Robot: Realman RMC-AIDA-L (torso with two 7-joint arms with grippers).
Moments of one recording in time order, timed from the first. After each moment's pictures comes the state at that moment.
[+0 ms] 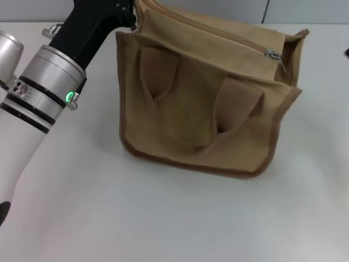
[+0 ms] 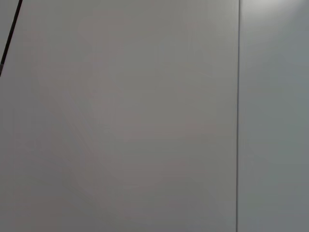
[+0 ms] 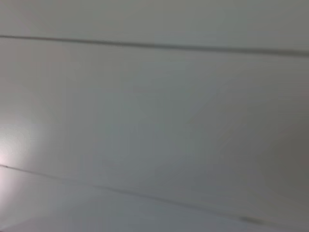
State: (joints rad) left arm -0.29 -2.02 -1.09 -0.86 2.89 0.94 -0.30; right arm 0.36 2.04 -0.37 -0.23 -1.53 -1.76 2.06
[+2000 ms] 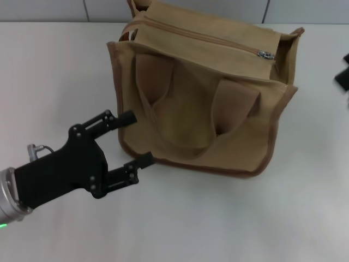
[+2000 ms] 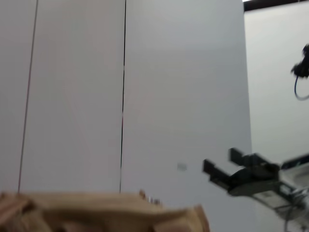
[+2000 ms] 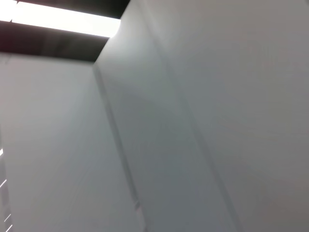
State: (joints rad) left arm -0.45 -2.00 -0.51 0.09 2.89 1.90 -0.54; right arm 0.33 2.08 -0.33 -0.23 -1.70 -2.00 0.93
